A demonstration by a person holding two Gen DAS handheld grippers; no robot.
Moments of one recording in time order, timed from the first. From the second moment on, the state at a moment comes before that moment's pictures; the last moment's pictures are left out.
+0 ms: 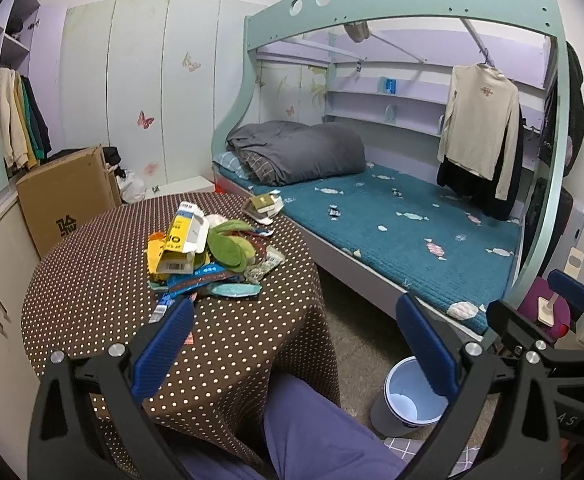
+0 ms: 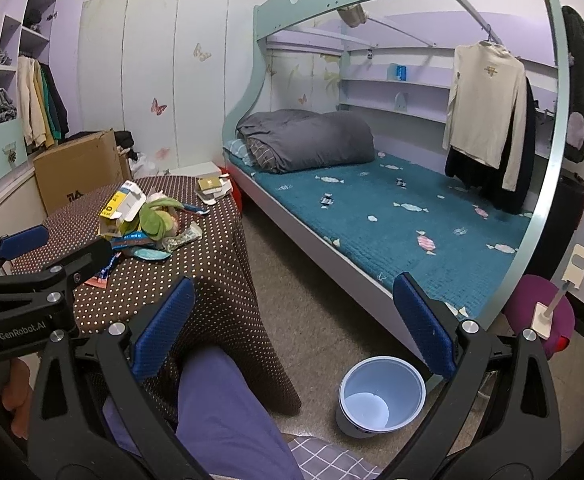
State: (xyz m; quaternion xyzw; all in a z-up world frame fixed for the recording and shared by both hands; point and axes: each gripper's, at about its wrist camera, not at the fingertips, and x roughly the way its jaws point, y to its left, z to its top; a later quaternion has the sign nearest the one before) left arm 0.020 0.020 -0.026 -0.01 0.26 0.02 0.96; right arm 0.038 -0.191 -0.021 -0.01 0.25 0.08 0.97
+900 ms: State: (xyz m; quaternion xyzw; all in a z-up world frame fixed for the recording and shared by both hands) left arm 0.070 0.108 -0.077 -0.07 0.34 0.07 0.93; right arm 0.110 -0.108 -0.063 -0.05 0.34 0.13 0.93
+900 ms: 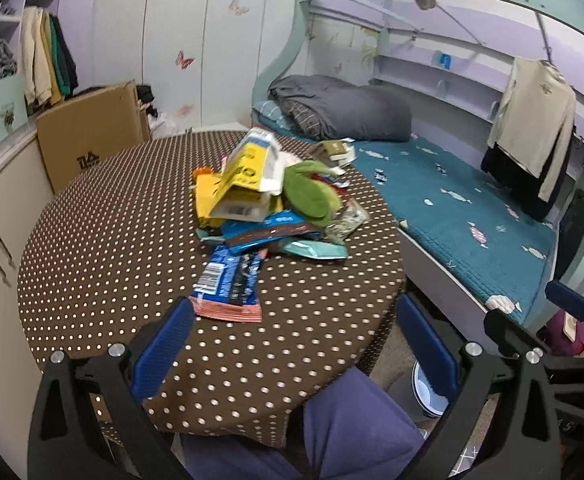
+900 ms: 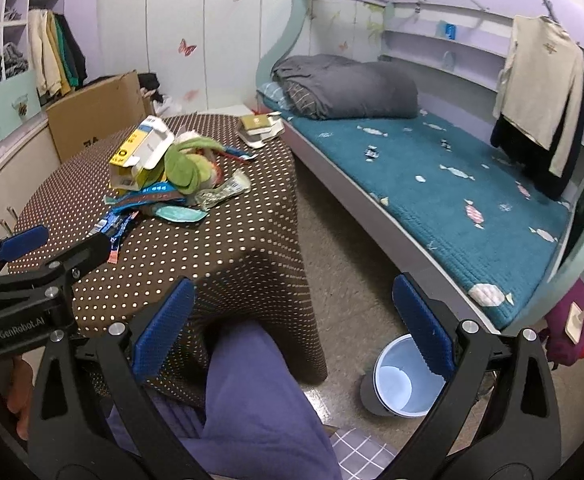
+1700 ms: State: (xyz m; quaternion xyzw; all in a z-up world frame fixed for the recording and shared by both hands) left arm 0.131 0.182 -0.125 -0.11 0.41 0.12 0.90; right arm 0.169 -0.039 -0.102 -0.08 0.40 0.18 0.89
